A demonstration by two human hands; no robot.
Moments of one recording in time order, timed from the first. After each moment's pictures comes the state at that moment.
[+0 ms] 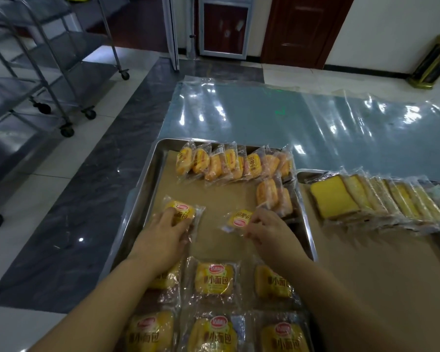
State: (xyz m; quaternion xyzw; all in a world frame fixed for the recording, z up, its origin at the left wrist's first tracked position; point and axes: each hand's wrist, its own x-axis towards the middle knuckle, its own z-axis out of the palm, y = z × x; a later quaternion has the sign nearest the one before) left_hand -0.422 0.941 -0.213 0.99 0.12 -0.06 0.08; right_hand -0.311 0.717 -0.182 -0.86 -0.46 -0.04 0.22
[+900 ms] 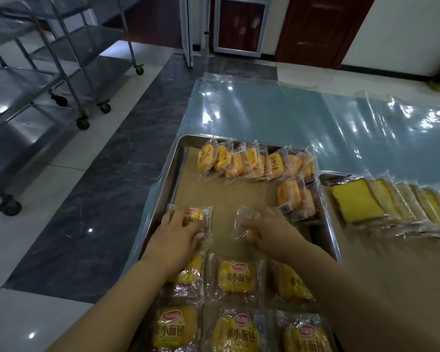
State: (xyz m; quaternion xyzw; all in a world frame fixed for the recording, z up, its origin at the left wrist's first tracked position) left_hand -0.444 0.958 -0.224 0.98 0.14 -0.01 0.16; right_hand -0.306 0.765 -0.187 -0.90 -0.38 0.20 0.09
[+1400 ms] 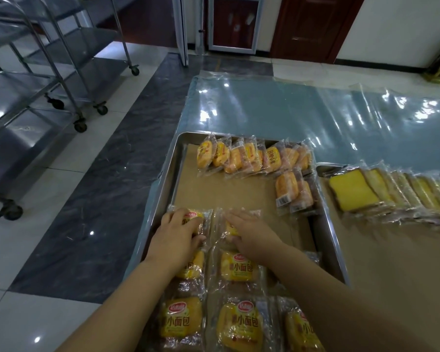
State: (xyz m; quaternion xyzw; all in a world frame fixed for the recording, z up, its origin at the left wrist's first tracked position) left_hand -0.453 0.949 -0.219 0.97 0.18 -0.01 0.16; right_hand -0.339 0.786 -0.204 -0.88 -0.41 0.22 0.13
